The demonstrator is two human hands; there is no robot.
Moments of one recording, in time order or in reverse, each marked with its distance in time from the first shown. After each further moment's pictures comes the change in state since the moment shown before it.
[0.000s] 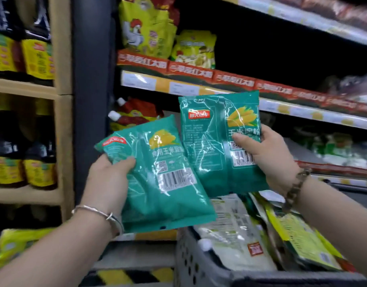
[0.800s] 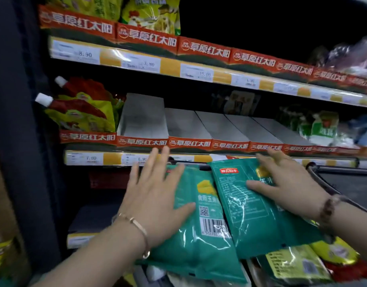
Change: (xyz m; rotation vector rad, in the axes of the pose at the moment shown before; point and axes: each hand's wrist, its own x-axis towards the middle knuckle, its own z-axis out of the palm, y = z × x) left_hand -0.004 -0.102 0.112 1.431 -0.578 0.689; right_hand 0.005 0.109 -0.124 -1.226 -0.342 0.116
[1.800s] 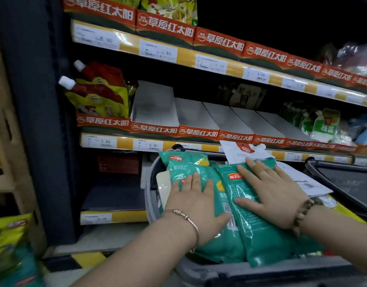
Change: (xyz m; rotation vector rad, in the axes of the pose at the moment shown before) left_hand -0.016 0.039 0.020 0.016 -0.428 0.071; right_hand -0.032 -0.045 0.019 -0.319 -0.154 -0.162
